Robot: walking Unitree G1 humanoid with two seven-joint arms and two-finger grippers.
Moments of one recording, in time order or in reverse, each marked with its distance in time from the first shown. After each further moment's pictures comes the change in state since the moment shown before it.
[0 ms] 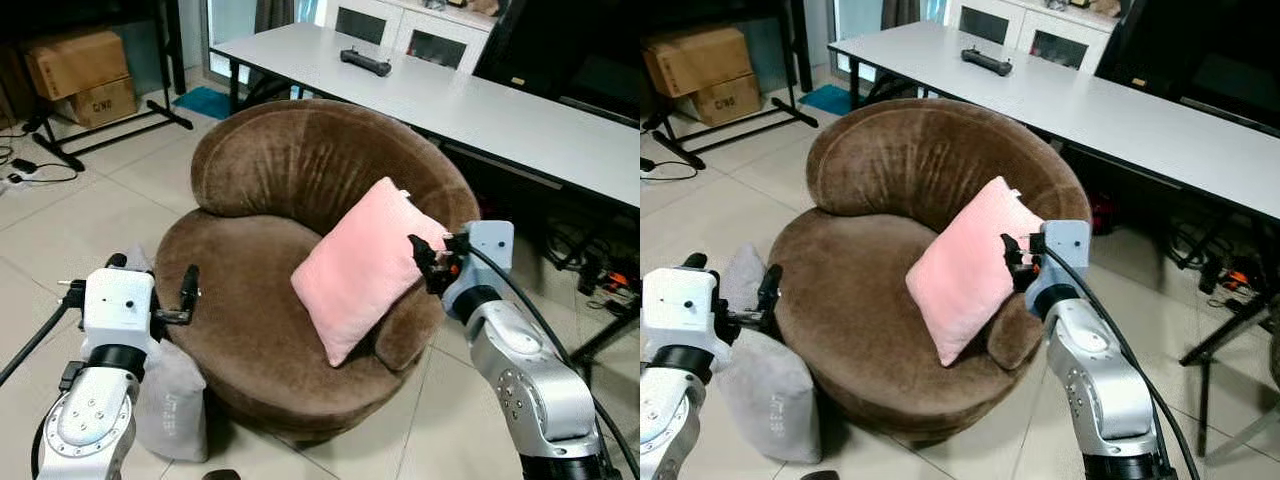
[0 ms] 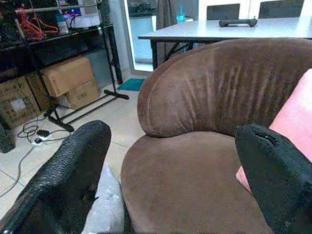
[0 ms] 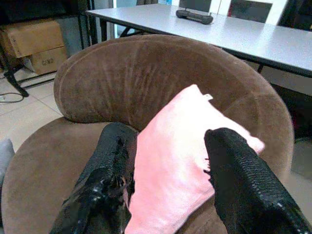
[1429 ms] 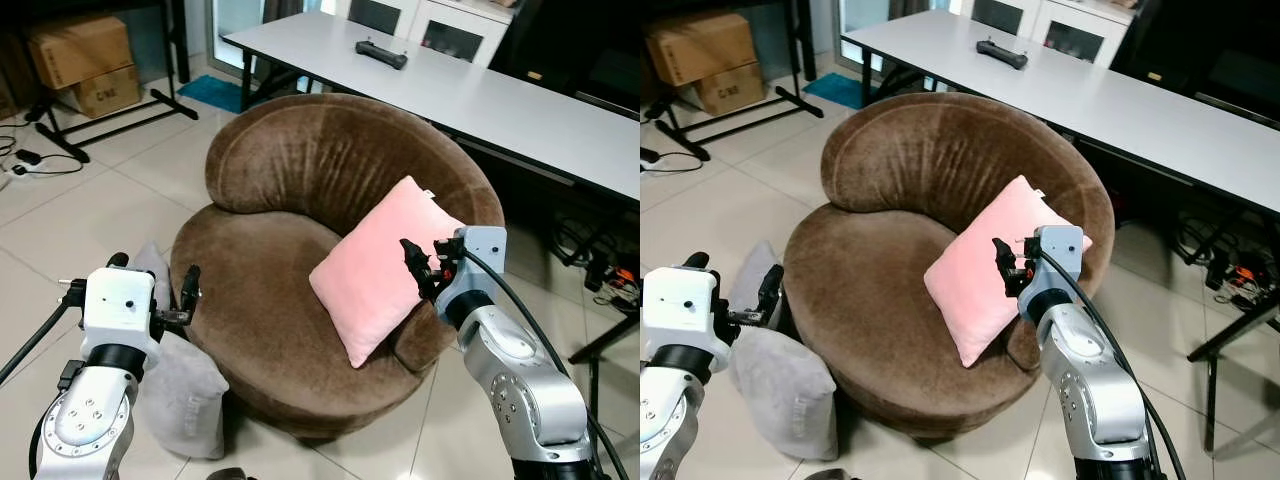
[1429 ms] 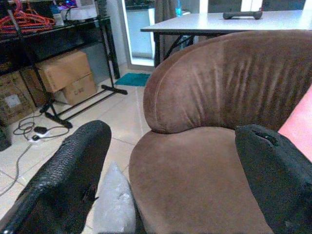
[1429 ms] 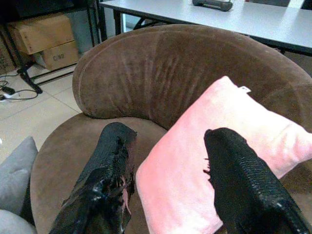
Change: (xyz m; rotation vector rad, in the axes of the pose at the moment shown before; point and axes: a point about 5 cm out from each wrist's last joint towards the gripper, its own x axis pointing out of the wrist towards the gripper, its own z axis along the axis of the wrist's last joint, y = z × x) left arm 0.000 0.001 0.001 -0.003 -0.004 -0.016; right arm -0.001 0.008 -0.005 0.036 0.012 0.038
